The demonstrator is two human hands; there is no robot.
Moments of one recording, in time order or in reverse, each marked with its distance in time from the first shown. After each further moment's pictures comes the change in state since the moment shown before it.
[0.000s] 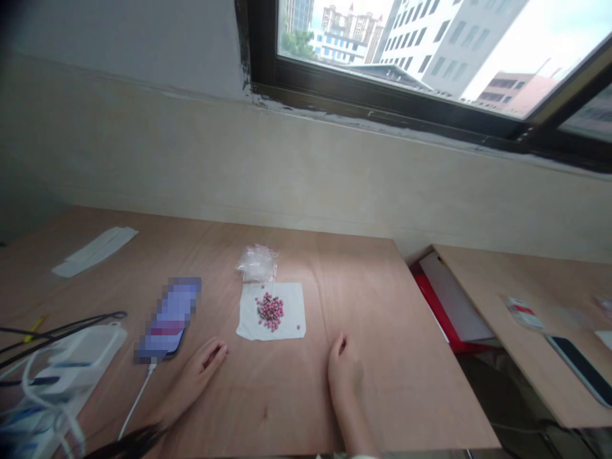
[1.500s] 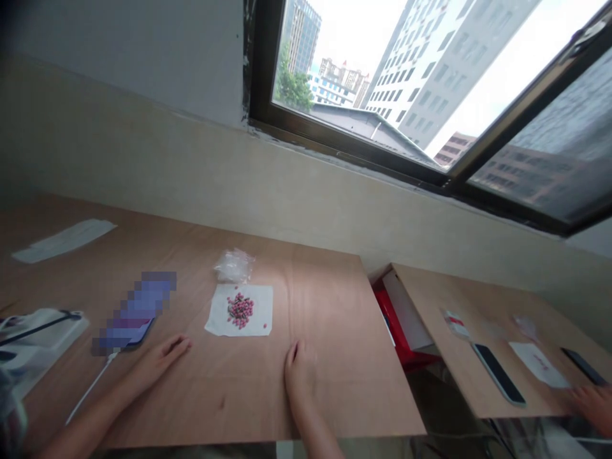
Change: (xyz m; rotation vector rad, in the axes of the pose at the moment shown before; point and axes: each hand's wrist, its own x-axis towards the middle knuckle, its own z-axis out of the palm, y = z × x) left_hand 0.001 -0.009 -0.001 -0.141 0.036 -0.108; right_hand -0.013 0.021 0.001 -0.168 0.081 -0.469
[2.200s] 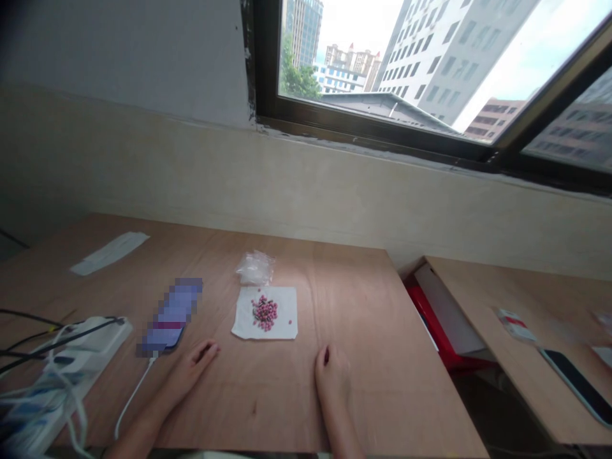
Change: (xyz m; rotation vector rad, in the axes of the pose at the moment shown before) left_hand -0.005 -0.015 0.003 0.073 0.062 0.076; right_hand 0.003 0.000 0.000 0.118 0.003 0.113
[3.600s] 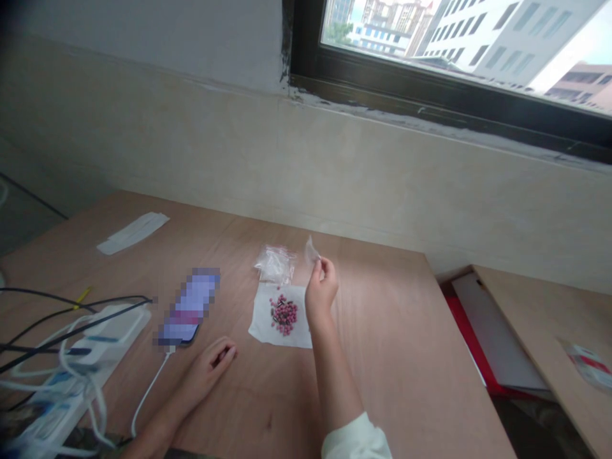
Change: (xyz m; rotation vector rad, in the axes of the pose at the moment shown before) left_hand -0.002 0.013 0.000 0.056 -0.030 -0.004; right_hand 0.136 -0.158 -0.006 0.945 0.097 0.079
